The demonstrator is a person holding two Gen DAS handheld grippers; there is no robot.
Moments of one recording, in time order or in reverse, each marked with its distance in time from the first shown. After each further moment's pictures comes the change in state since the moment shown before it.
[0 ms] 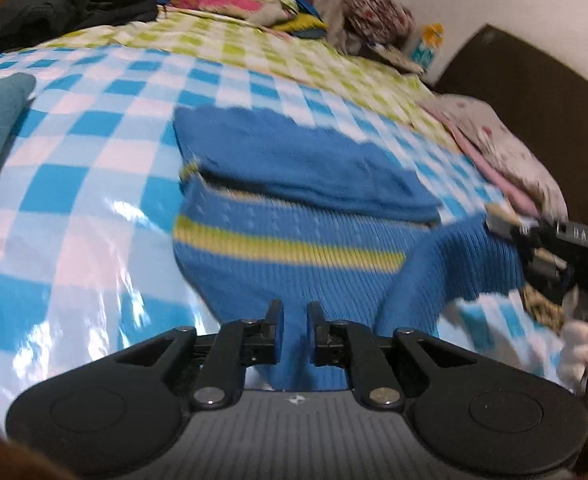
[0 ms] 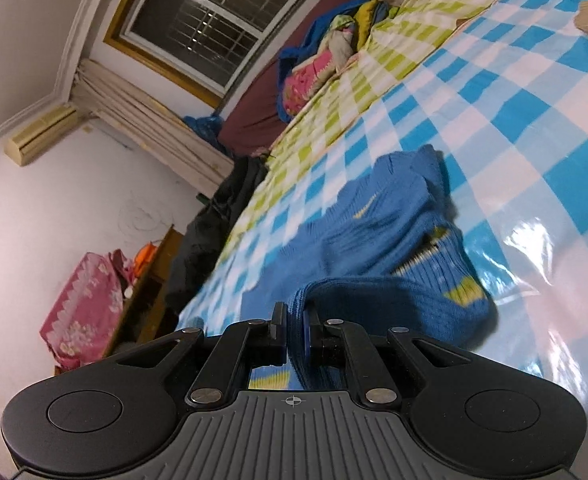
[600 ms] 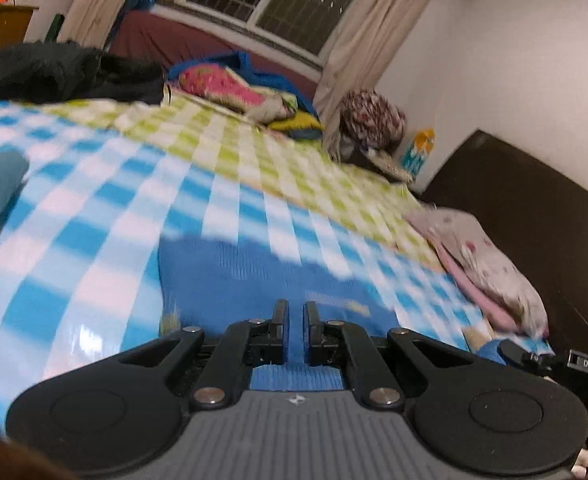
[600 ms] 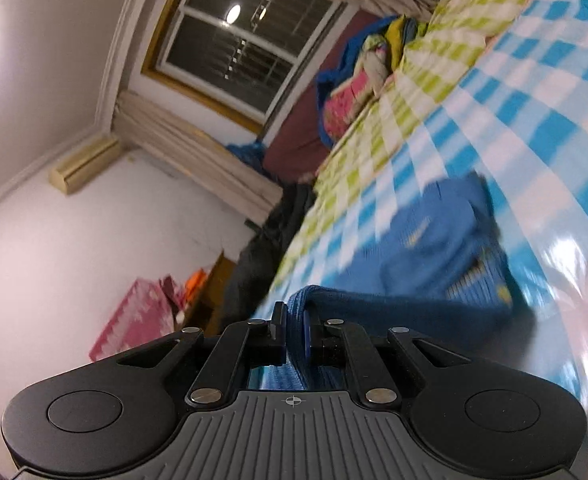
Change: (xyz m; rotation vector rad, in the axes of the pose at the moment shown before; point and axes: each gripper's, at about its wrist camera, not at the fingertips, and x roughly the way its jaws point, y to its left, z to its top) left arm -0.005 0.010 0.078 -0.100 -0.330 -0.063; right arm -0.014 0.014 0.019 0.044 -0.086 0.157
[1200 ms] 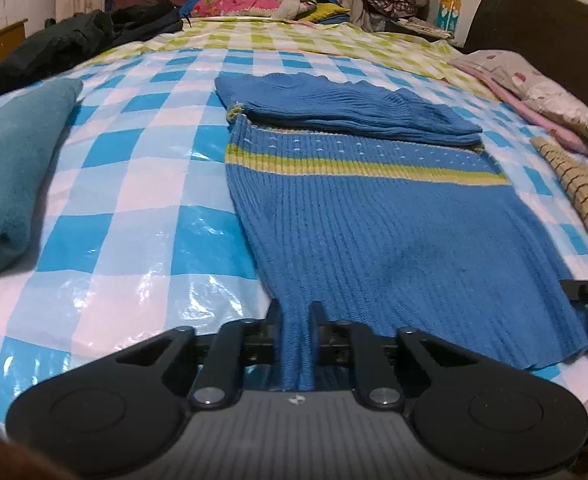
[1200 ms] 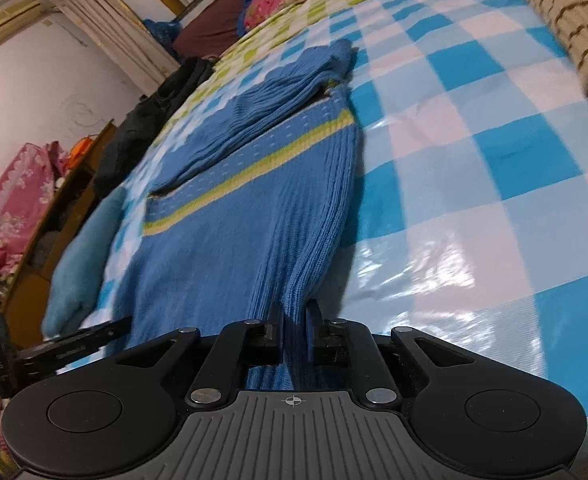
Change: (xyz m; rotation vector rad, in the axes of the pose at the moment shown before) left arm -0.051 -0.004 -0.133 0.245 0.319 0.253; right arm -0.058 -0.039 -0.096 -0.191 0.335 -0.379
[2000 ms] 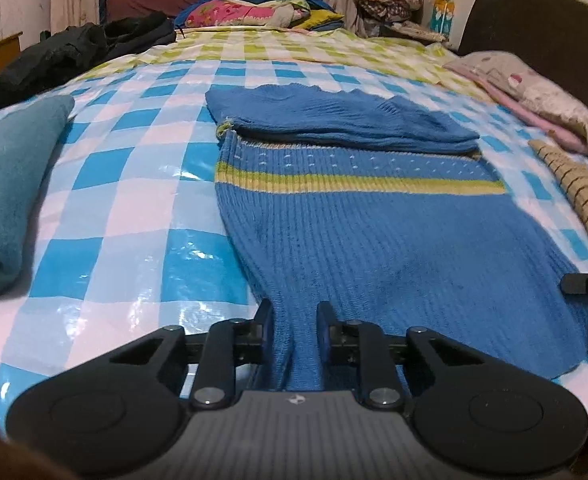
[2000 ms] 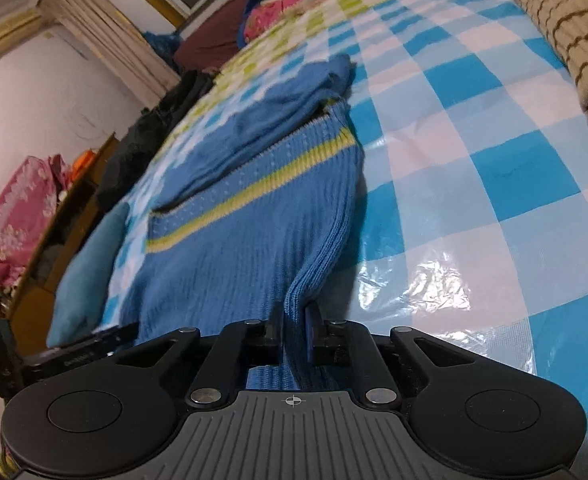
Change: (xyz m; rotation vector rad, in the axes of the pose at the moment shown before) left arm 0.005 -0.007 0.008 0.029 -0.029 0.007; right arm -0.008 -0.001 0.007 0.005 -0.051 -0.002
